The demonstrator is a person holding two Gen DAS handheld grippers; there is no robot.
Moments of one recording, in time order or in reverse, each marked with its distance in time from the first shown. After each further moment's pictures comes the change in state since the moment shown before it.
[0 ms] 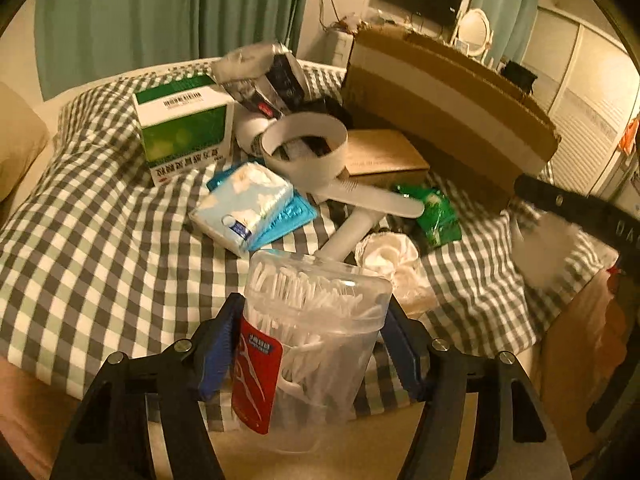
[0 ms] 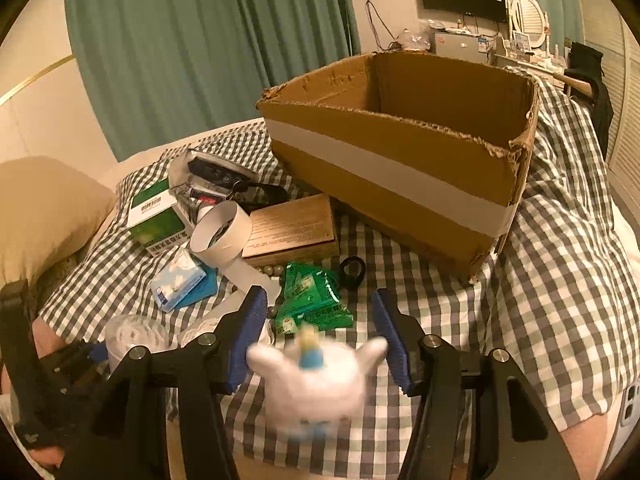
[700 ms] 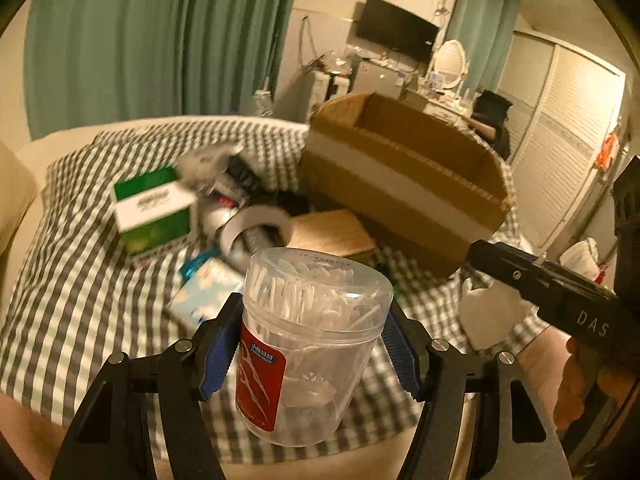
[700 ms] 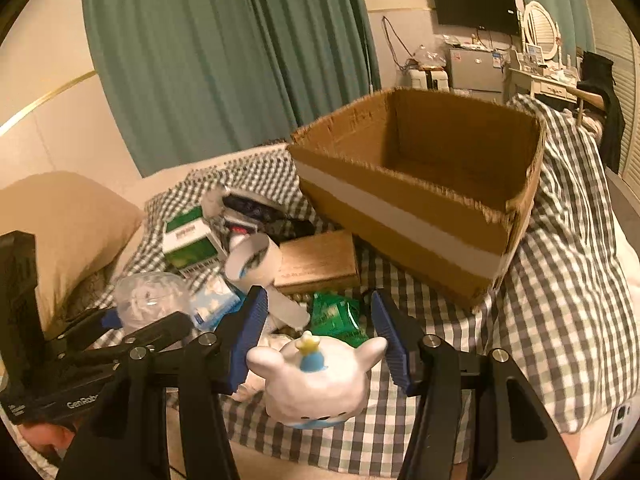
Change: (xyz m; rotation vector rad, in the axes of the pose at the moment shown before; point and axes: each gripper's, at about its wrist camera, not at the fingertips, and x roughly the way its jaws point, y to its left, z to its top) left arm -0.044 -0.036 0.064 0.032 -0.130 -0.089; right arm -0.041 0.005 0.029 -0.020 -0.063 0.076
